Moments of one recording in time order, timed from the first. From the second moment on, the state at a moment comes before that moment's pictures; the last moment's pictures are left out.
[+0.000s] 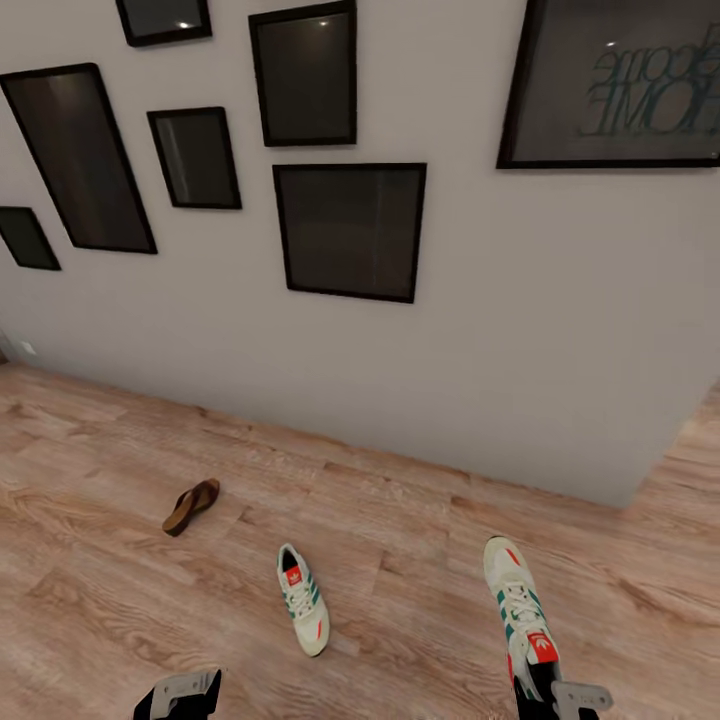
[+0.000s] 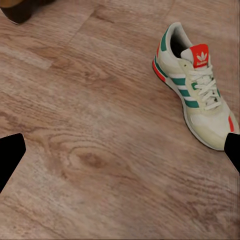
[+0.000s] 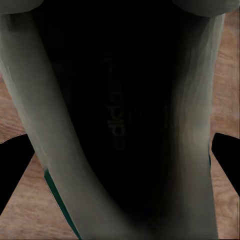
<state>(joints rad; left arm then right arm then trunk) -0.24 0.08 0.16 -0.39 0.04 -0.44 -0.09 -0.15 -0.07 -0.17 -0.55 0.06 -0.35 -0.01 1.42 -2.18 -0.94</state>
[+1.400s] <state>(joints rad) -0.23 0.08 0.16 -0.39 0.04 -0.44 -0.09 -0.16 -0.07 -0.17 -0.55 0.06 -0.35 -0.01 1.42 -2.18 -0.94</state>
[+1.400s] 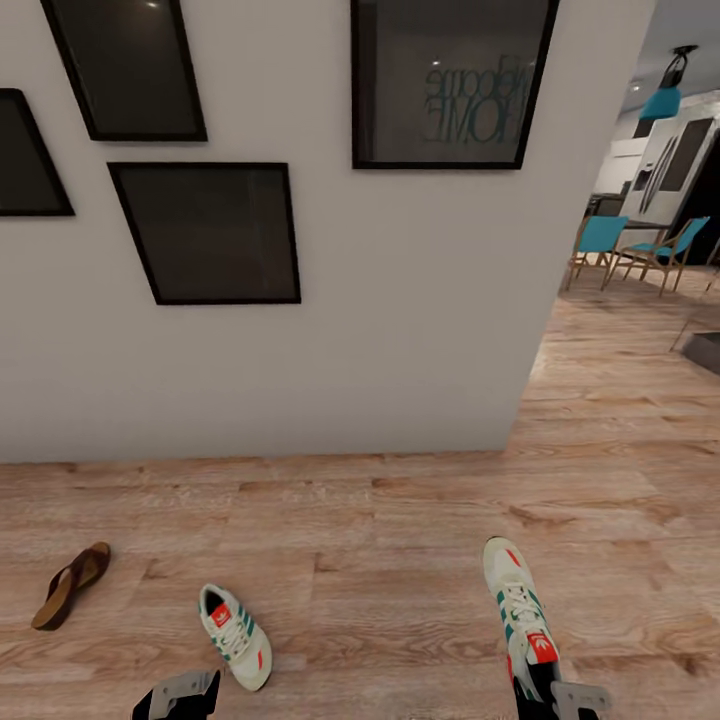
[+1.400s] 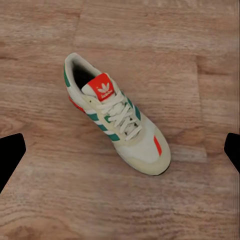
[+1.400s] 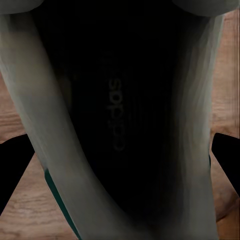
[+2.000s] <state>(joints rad) -0.23 0.08 0.16 -0.39 0.04 -0.44 -0.09 -0.15 -0.07 -0.17 -0.55 0.06 -0.35 -0.01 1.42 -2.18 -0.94</state>
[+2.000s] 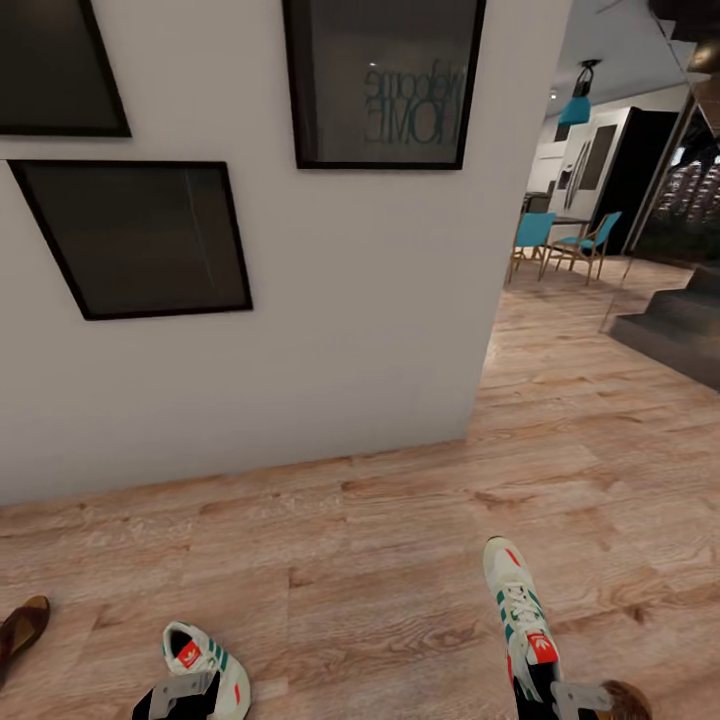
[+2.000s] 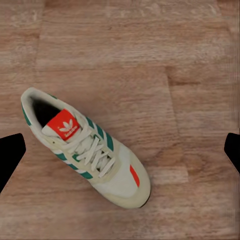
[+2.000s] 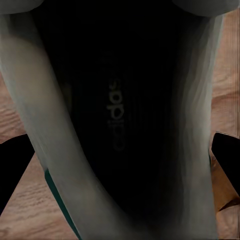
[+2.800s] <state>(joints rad) -0.23 0.08 0.16 -0.39 0.04 -0.44 -0.09 -0.15 -0.07 -0.17 -0.55 0.06 -0.35 -0.01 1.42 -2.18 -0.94</state>
